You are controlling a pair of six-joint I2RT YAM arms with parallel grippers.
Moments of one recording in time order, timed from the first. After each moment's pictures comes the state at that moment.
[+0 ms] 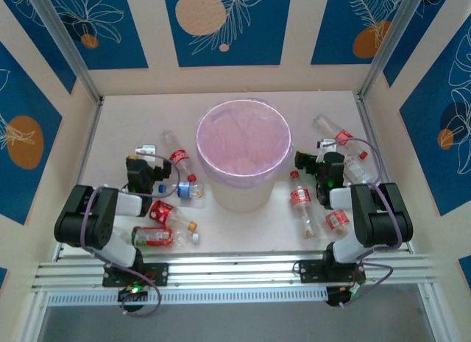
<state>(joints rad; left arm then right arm) -0.11 1.54 0.36 0.82 -0.17 0.06 0.03 1.52 0.40 0.71 0.01 0.11</state>
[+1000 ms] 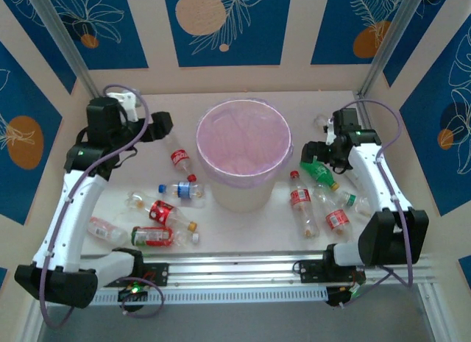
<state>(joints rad) -0.19 1.14 1.34 -0.70 0.23 -0.32 0.01 1.38 1.19 -1.01 -0.08 0.16</state>
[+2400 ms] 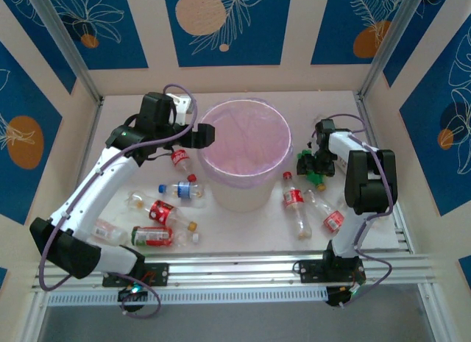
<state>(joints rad) -0.48 1.36 1.45 -0.75 0.23 -0.29 0.01 1.84 1.18 -0.82 -0.08 0.05</state>
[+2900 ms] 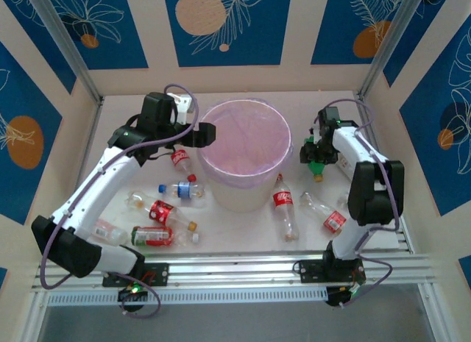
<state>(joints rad) -0.48 1.37 1.43 -0.71 0.22 -0.29 0.02 1.68 1.28 -0.89 -0.03 0.04</state>
